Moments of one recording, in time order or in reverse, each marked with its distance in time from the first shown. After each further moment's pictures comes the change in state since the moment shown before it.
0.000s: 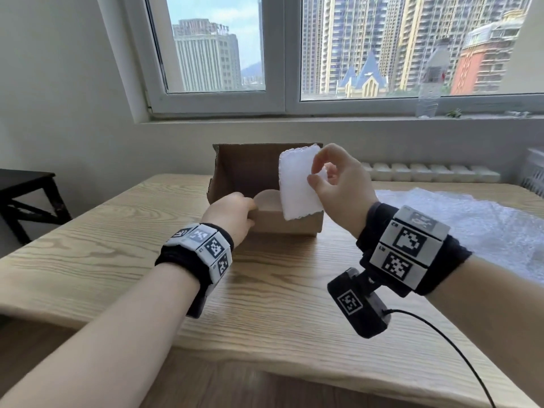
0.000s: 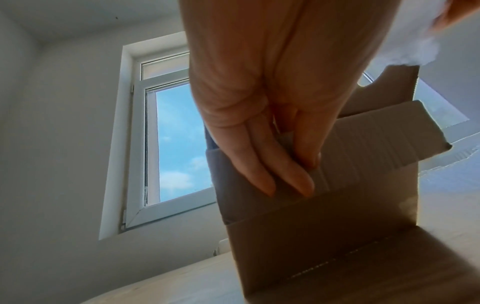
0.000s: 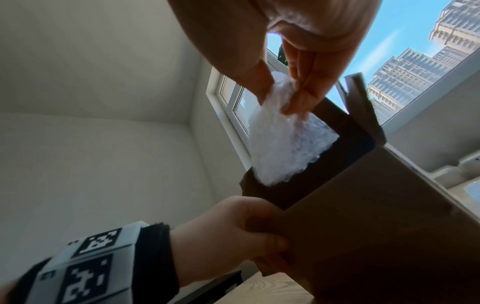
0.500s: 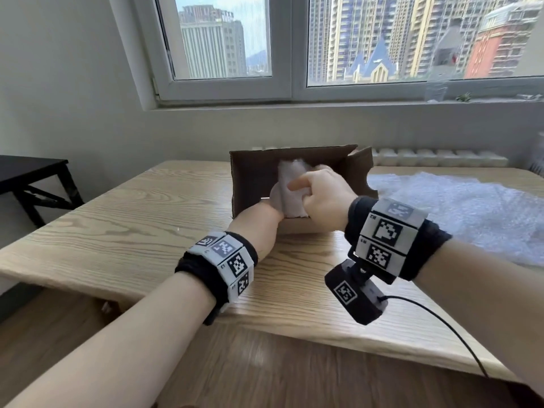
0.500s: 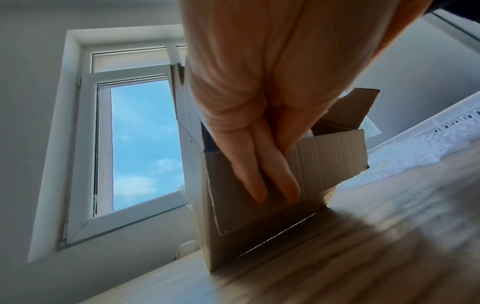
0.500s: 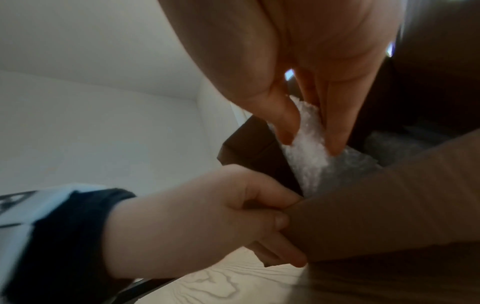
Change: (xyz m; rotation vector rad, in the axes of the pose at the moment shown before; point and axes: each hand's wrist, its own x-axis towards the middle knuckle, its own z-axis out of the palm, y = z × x) left_hand -0.044 0.033 0.019 0.076 -0.097 0.118; right_hand -0.023 -0.010 0.021 -0.451 -0.399 0.088
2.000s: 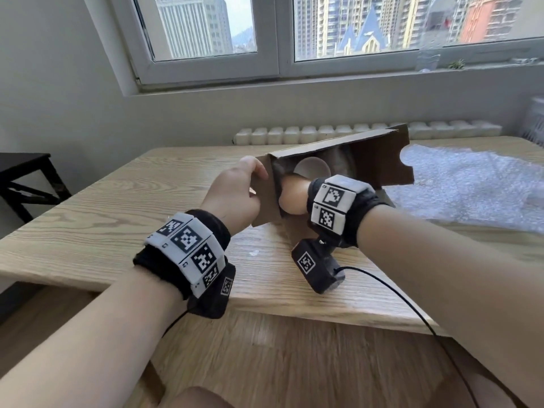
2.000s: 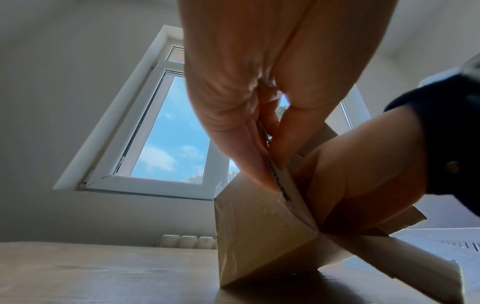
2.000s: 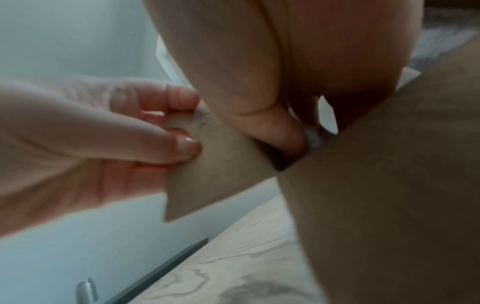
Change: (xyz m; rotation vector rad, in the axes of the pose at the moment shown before) left_hand -0.016 -0.006 -0.029 -0.479 0.219 -0.066; right_hand 0.025 0.000 0.037 -0.232 -0.301 0.078
